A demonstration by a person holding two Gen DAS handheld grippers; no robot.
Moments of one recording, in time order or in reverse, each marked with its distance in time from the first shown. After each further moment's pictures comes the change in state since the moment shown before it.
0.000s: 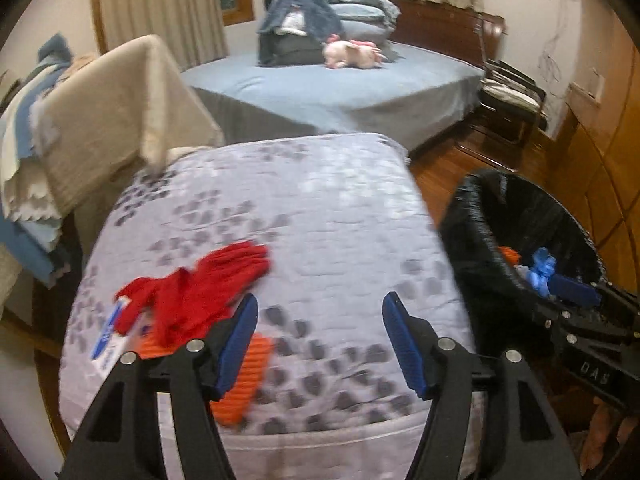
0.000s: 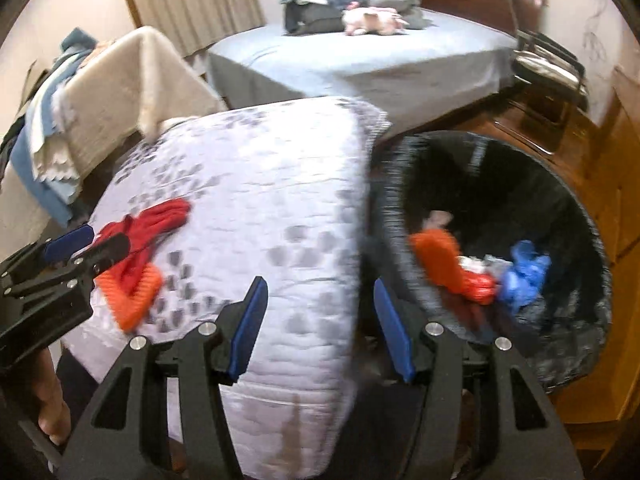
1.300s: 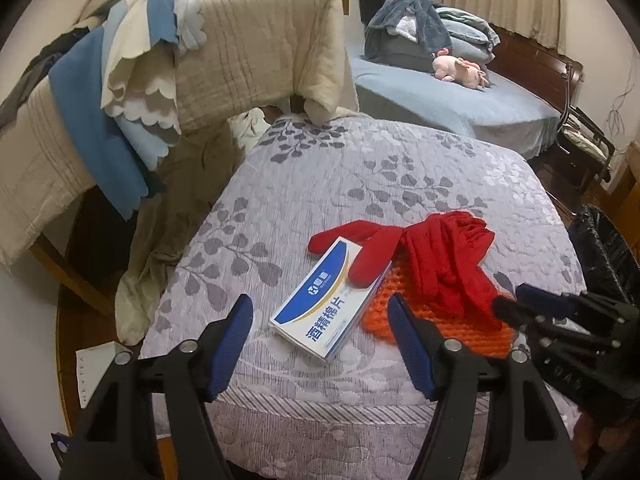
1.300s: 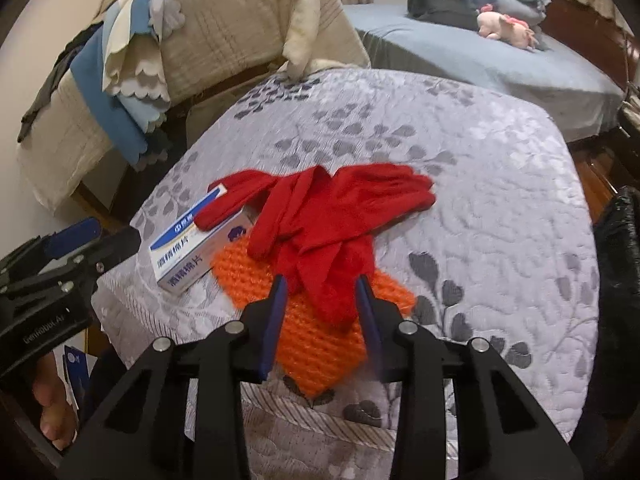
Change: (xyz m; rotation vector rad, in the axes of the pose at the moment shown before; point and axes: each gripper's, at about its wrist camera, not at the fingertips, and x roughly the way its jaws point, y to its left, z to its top) left arm -0.003 0.225 -0.073 -0.209 -0.001 0.130; right arm 0.093 0.226 -0.011 -0.226 0.069 0.187
